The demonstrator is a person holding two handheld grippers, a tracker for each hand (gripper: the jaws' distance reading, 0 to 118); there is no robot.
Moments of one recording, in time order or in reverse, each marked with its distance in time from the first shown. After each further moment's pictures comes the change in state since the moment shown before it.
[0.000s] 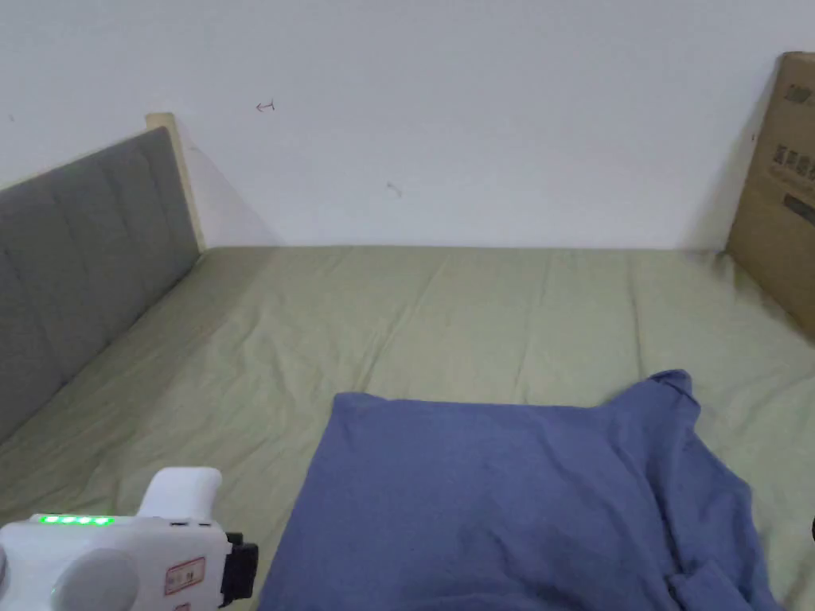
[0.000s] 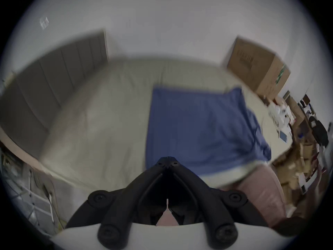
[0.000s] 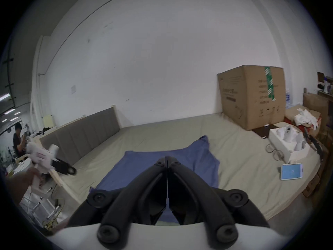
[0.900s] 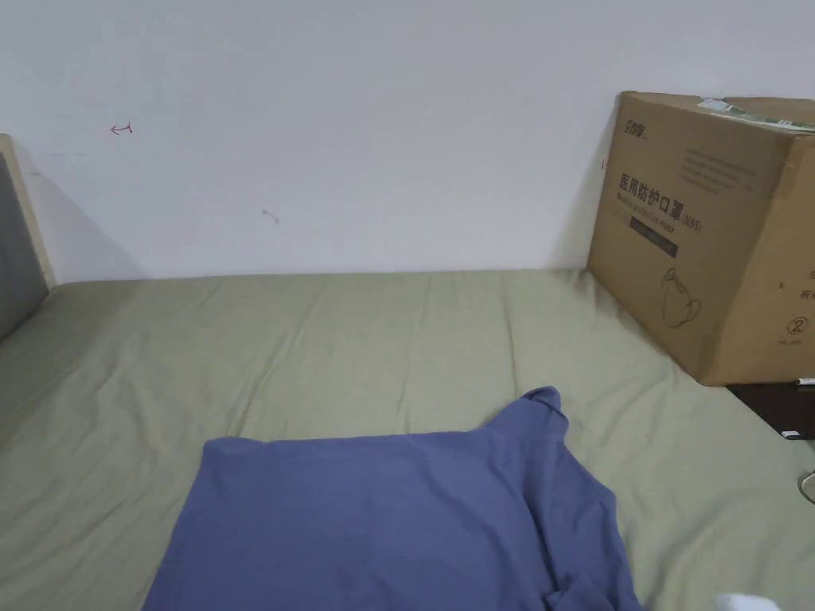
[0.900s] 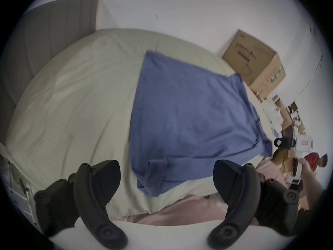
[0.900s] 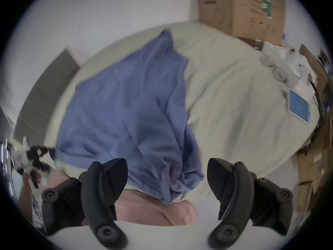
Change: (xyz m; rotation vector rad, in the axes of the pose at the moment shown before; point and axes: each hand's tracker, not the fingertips) left arm -0.031 -0.039 -0.067 0.148 -0.161 0.055; right arm 0.126 -0.077 -0.097 -0.671 -0.243 -0.213
